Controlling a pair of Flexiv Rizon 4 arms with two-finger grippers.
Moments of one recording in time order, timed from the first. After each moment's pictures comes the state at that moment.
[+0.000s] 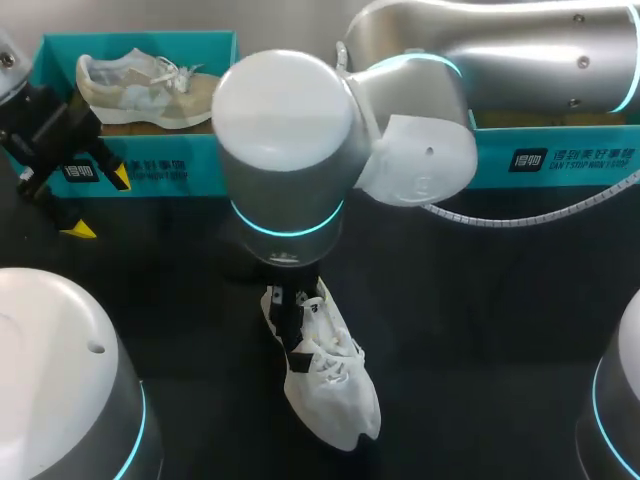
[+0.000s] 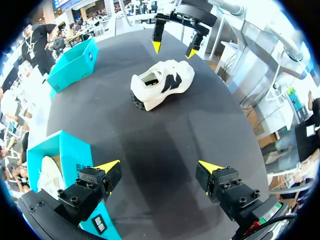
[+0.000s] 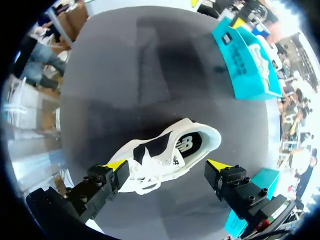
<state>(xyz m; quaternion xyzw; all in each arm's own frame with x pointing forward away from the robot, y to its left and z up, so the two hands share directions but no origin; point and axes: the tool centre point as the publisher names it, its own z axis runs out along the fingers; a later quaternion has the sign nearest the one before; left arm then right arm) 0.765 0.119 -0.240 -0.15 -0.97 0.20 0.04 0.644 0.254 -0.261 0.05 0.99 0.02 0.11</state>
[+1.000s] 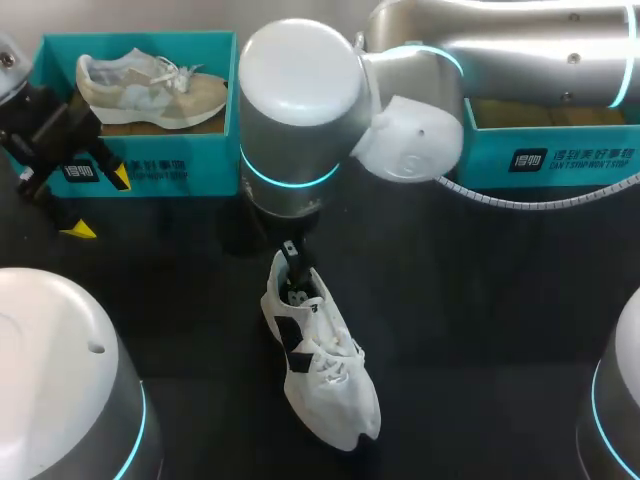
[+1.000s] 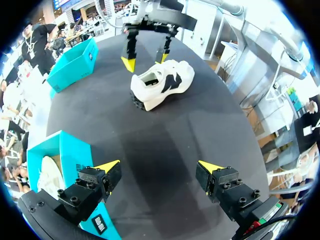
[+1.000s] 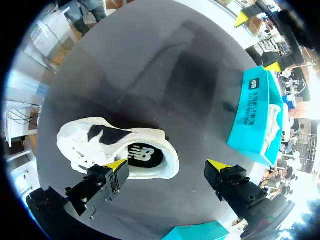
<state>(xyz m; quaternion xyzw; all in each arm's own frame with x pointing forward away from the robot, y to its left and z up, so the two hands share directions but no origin) 0.765 0.119 -0.240 -0.15 -0.97 0.20 0.04 0.739 0.277 -0.280 -0.23 0.96 0.03 0.14</state>
